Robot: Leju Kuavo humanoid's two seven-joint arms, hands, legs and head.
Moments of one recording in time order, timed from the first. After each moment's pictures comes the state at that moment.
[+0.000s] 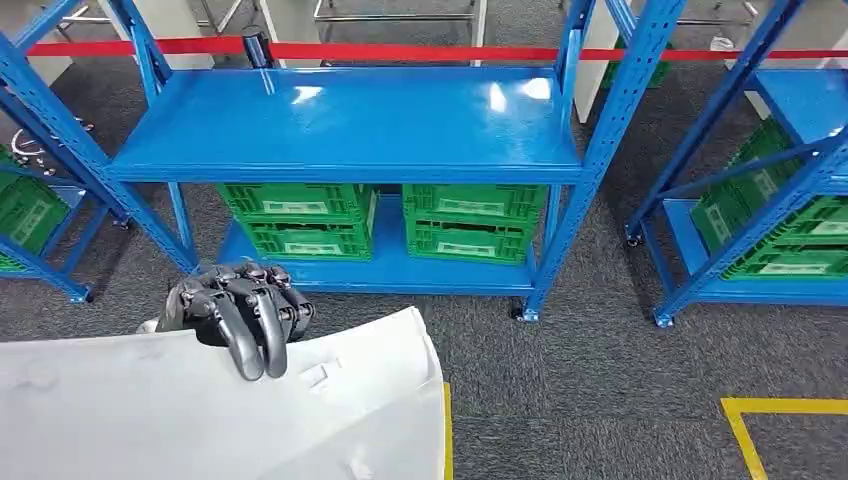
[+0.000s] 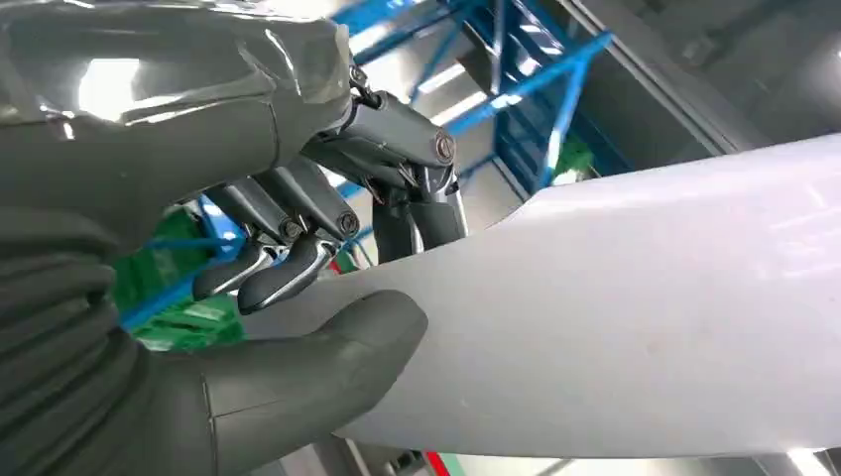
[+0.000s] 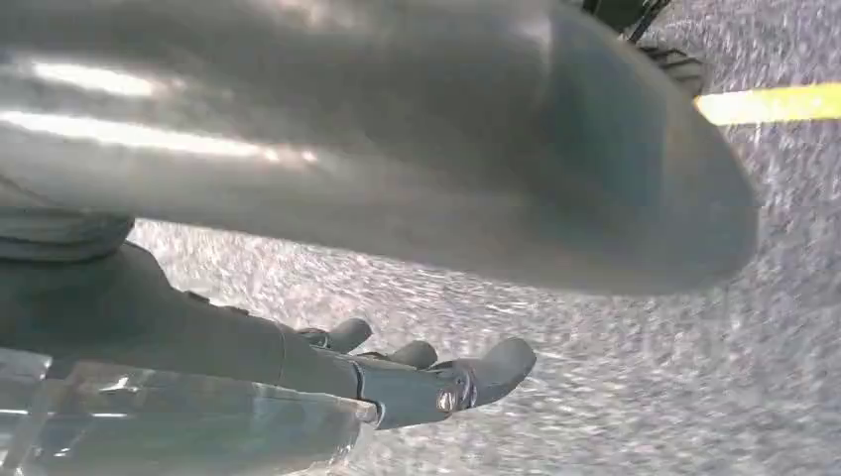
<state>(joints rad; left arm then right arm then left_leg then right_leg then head) -0.32 0.12 -0.55 -1.89 0.31 -0.58 -0.58 -0.02 -0.31 1.11 0.00 -0.95 0.20 -0.23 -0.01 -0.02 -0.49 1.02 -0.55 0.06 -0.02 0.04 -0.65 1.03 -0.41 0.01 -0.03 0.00</state>
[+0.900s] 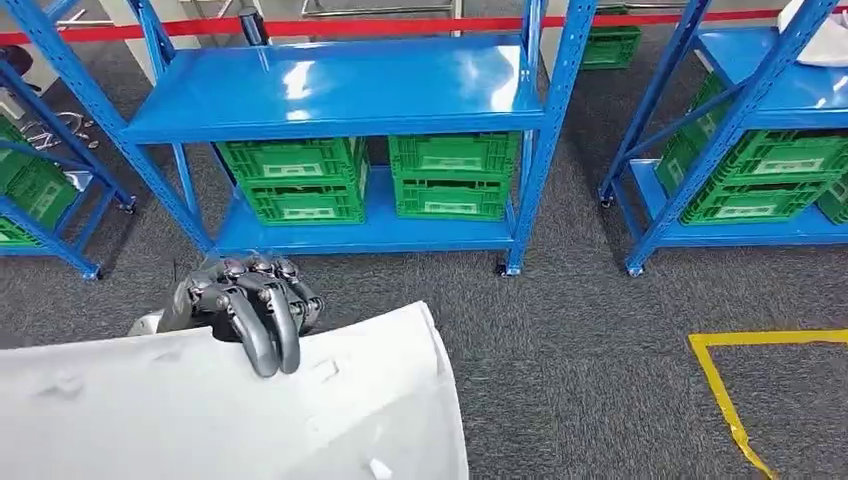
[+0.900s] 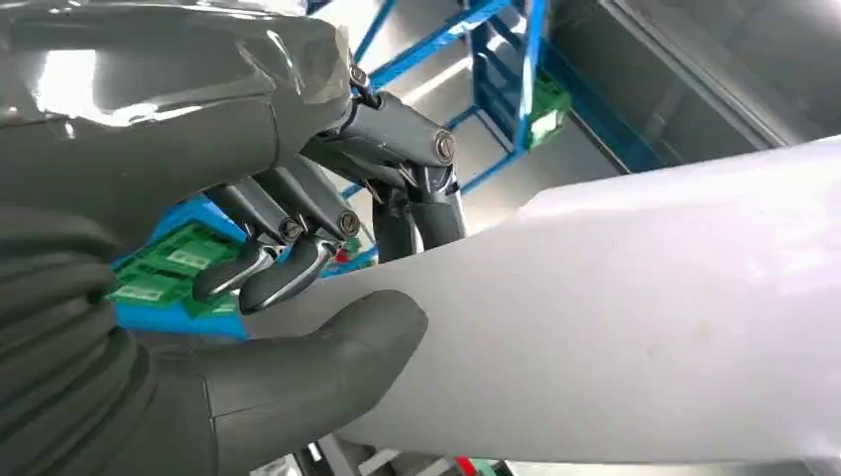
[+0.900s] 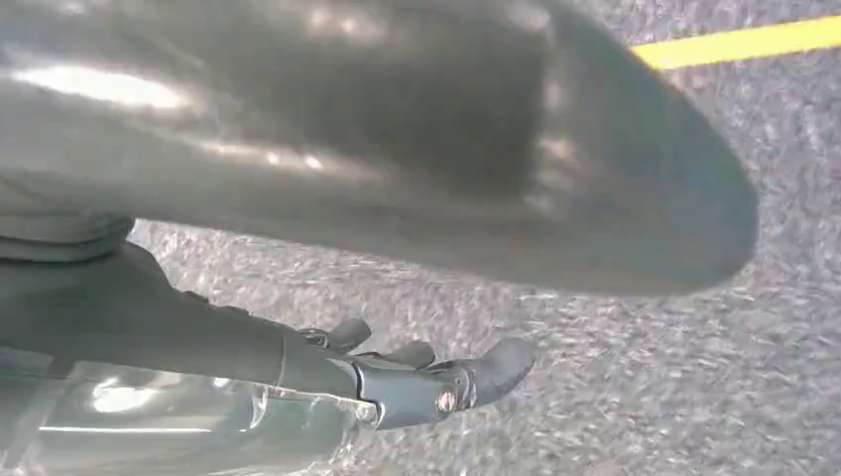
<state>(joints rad) -0.34 0.13 -0.57 -1.91 0.30 -0.55 -0.52 -0.04 -0.32 1.09 0.00 -1.10 0.10 -0.47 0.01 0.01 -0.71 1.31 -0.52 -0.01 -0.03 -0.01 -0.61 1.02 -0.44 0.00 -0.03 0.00</state>
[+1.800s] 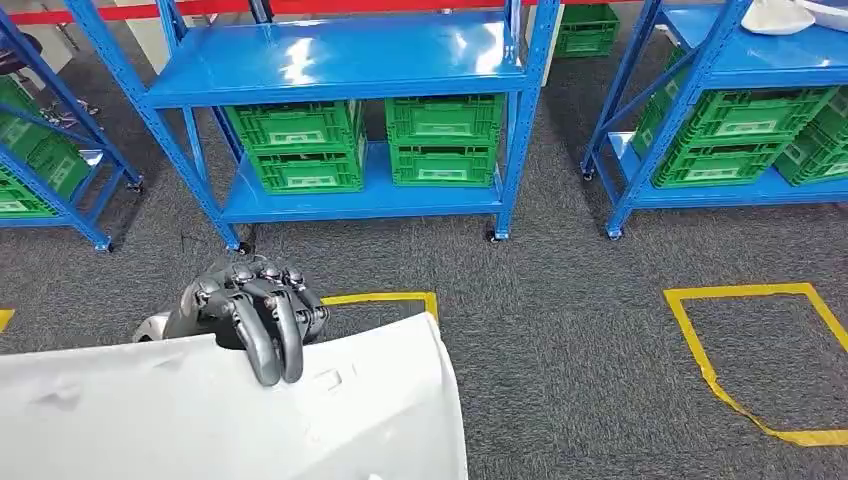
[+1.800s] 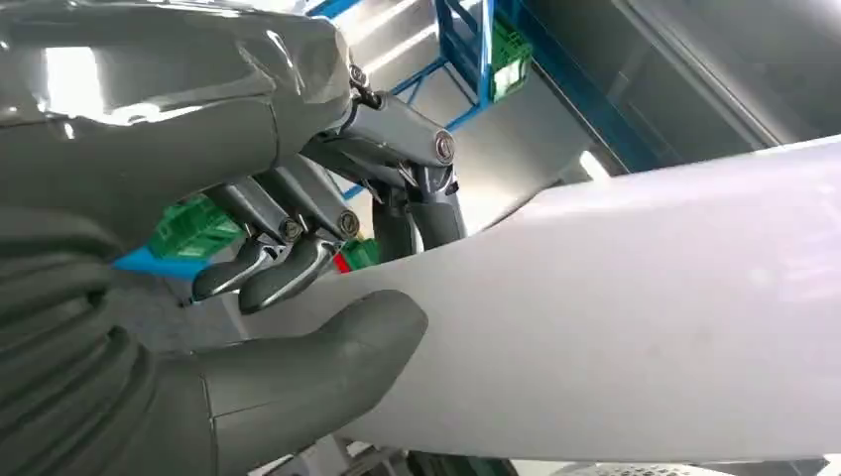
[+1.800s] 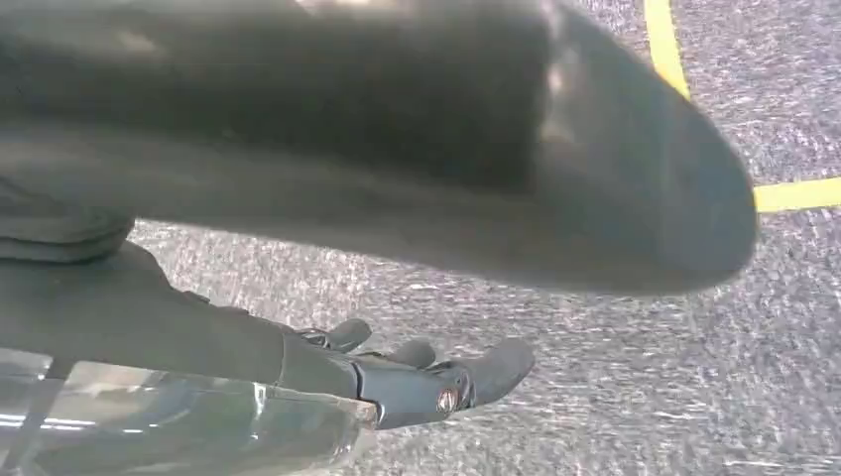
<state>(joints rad) -0.35 0.12 -0.59 -1.89 0.33 -0.58 -0.52 -0.01 -0.33 1.12 0.00 -1.14 0.40 -0.37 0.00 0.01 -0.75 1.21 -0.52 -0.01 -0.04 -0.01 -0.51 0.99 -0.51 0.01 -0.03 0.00</state>
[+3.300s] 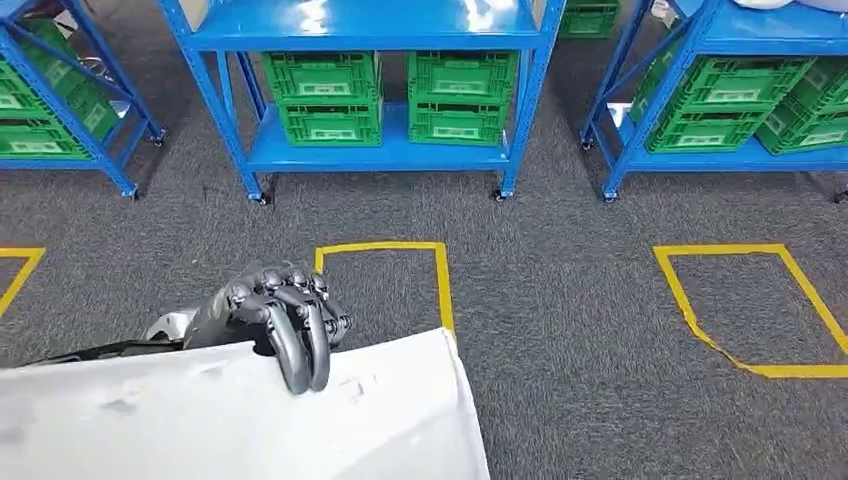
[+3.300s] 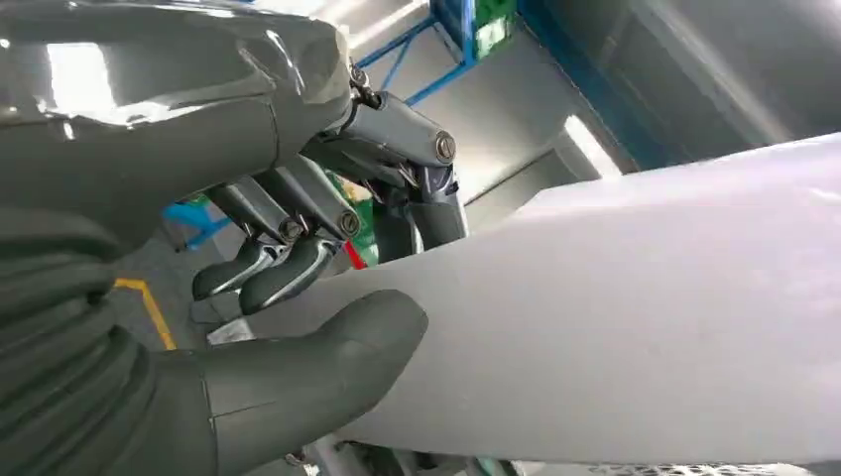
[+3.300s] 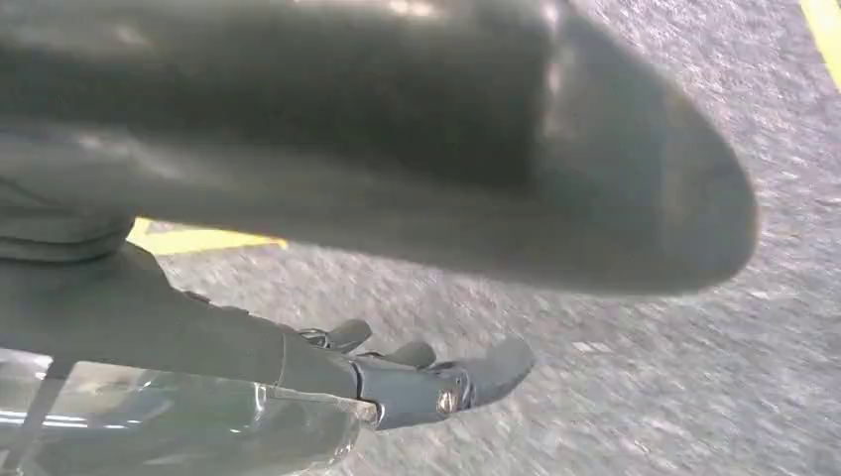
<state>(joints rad) -0.37 0.11 -0.63 -1.87 0.33 -0.61 -0.48 -0.02 -0.31 1.13 0.00 -1.22 0.42 -0.29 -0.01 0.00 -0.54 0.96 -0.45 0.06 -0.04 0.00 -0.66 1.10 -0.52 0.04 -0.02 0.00</state>
